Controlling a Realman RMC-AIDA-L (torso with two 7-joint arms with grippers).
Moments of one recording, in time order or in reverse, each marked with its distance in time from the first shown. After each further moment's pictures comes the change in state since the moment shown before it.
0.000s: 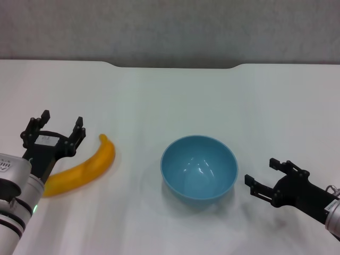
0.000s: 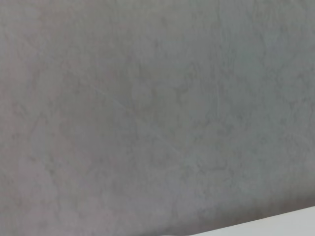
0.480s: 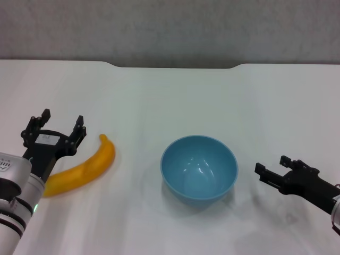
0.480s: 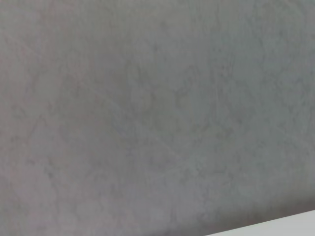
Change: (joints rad) left arm 0.000 0.000 0.000 -0.005 0.000 0.004 0.000; right arm 0.037 -0.004 0.078 -0.048 -0.005 -0.035 0.220
